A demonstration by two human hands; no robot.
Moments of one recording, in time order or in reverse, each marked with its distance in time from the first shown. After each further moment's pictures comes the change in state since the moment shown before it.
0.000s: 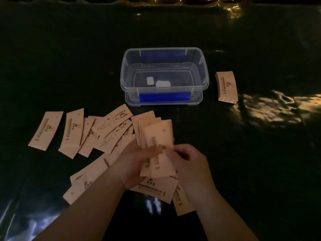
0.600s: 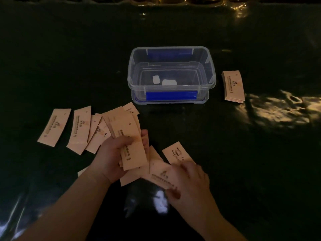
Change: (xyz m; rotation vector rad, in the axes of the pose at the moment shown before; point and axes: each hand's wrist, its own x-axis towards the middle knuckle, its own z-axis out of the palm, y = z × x) left_hand -0.018 0.021 -0.047 -0.244 0.164 0.074; right_hand -0.008 0.072 -0.004 -1.120 -0.136 -0.463
